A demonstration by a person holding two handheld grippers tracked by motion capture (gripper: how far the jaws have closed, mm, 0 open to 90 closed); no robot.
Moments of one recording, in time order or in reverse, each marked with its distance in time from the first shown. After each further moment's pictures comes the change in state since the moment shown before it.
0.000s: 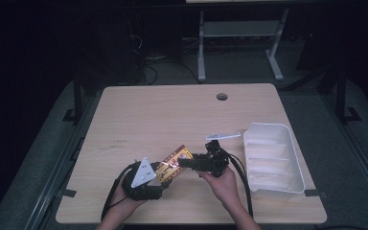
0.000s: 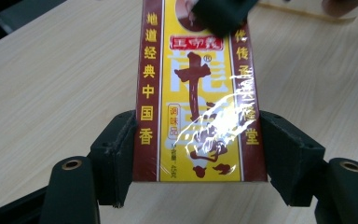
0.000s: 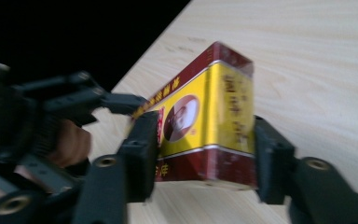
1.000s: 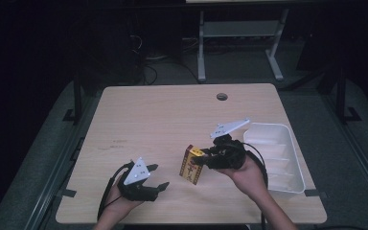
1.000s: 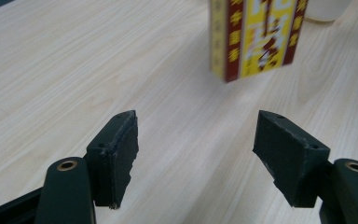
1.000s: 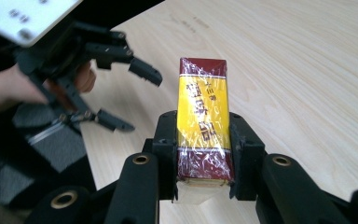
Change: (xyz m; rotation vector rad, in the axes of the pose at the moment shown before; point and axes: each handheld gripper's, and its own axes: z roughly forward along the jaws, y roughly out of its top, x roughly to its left) left arm 0.012 -0.011 -0.006 -0.011 -0.082 -0.061; right arm 0.042 0.037 -0.060 0.190 -0.112 -0.402
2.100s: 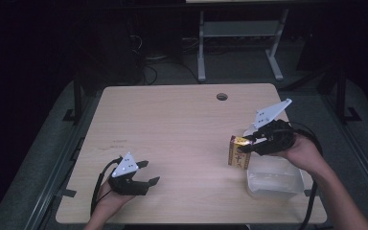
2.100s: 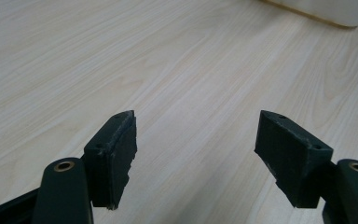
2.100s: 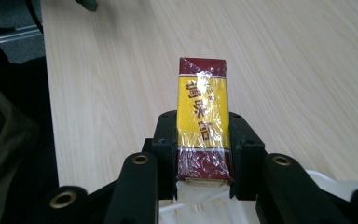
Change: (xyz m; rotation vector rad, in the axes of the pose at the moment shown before) left arm 0.028 -0.016 -0.007 -0.010 0.011 -0.087; right arm -0.066 -0.009 -0.093 0.194 -0.053 -0.289
